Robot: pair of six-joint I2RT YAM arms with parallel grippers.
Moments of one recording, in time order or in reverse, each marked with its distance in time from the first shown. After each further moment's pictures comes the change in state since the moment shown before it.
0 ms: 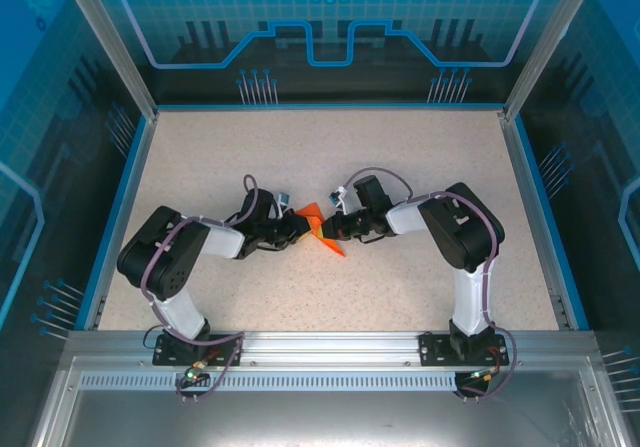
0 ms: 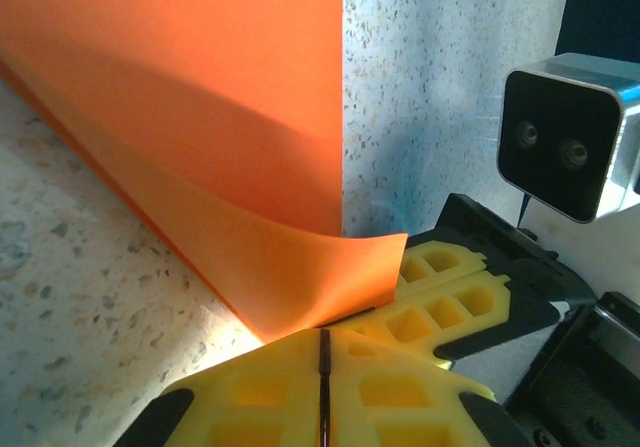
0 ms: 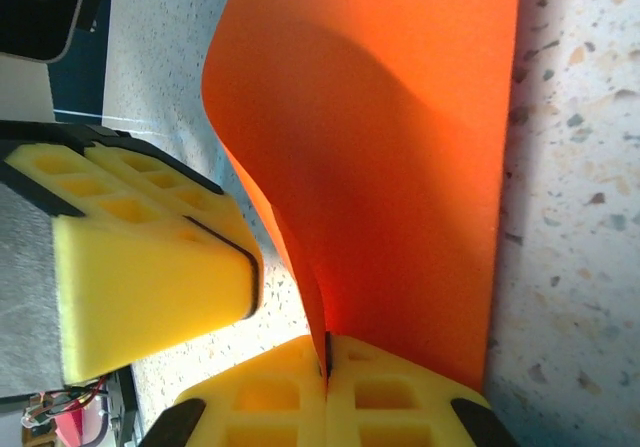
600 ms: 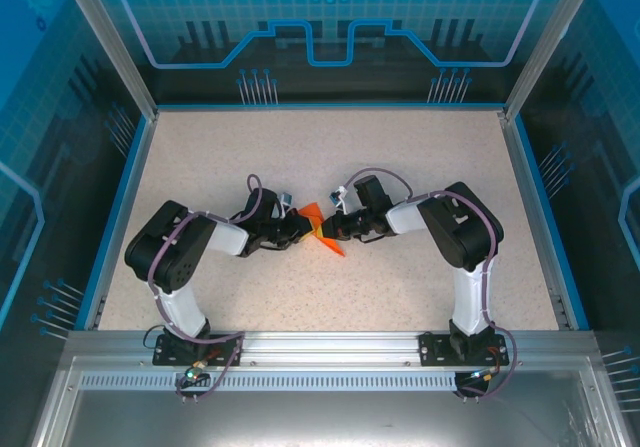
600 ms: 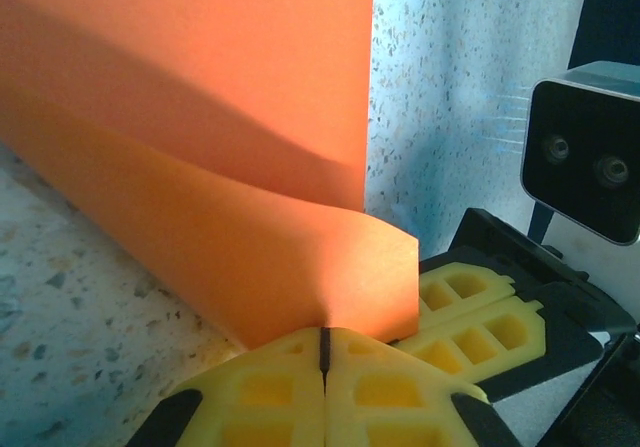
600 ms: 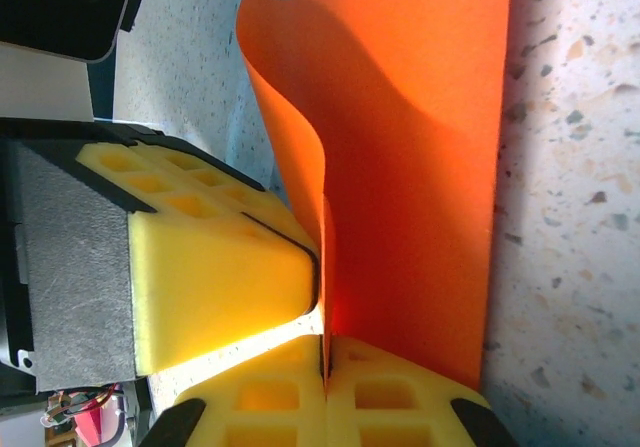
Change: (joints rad) left arm -0.006 0.051 0.034 -0.006 -0.006 0.003; right arm -0.005 0.010 0.002 0.010 -0.019 0.024
